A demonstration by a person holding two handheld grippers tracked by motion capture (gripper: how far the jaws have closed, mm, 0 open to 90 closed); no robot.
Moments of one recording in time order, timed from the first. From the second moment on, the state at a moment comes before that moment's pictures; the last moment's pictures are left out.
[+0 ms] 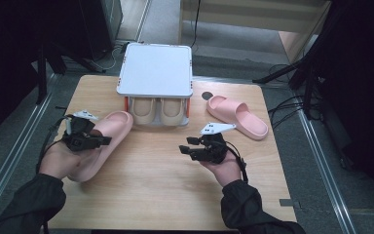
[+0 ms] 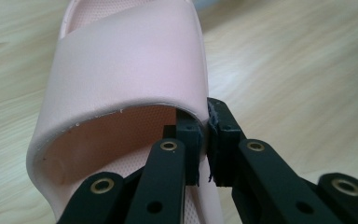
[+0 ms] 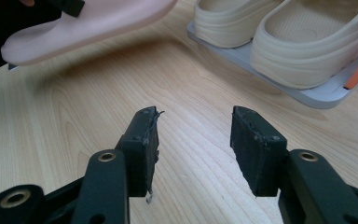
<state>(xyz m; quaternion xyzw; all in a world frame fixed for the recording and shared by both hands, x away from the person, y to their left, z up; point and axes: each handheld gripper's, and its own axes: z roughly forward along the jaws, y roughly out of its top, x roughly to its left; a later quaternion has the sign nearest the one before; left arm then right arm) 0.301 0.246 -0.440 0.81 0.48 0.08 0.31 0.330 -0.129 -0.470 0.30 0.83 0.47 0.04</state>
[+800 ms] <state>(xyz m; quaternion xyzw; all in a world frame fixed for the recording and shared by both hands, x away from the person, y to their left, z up) 0.295 0.129 -0.482 0.86 0.39 0.01 0.33 0.323 -0.142 -0.475 0.31 0.83 0.47 0.05</state>
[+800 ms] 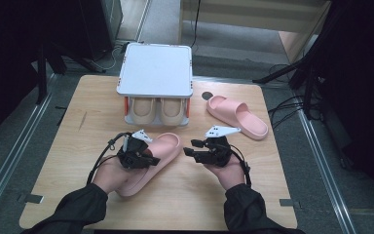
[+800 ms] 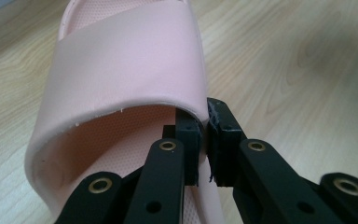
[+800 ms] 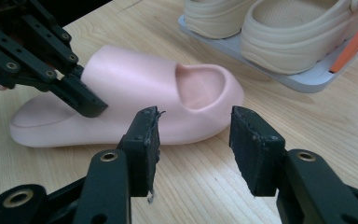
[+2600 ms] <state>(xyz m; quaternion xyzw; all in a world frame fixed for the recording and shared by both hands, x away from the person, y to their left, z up) 0.320 0.207 -0.506 0.84 0.42 -0.01 0.33 0.316 -0.088 -0.508 0.29 0.86 0.41 0.00</state>
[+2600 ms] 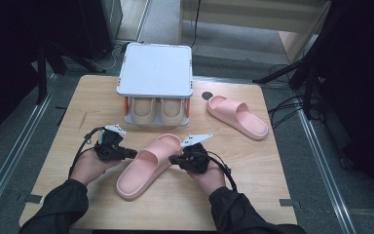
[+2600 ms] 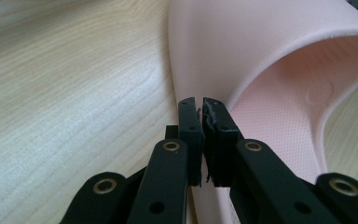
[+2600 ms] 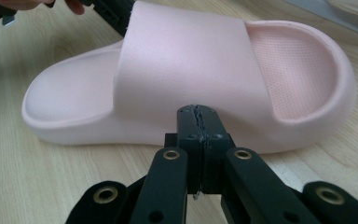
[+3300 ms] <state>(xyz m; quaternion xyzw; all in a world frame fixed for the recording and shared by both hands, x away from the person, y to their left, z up) 0.304 0.196 -0.504 0.84 0.41 -0.03 0.36 0.335 -0.088 -0.507 0.31 0.85 0.42 0.02</state>
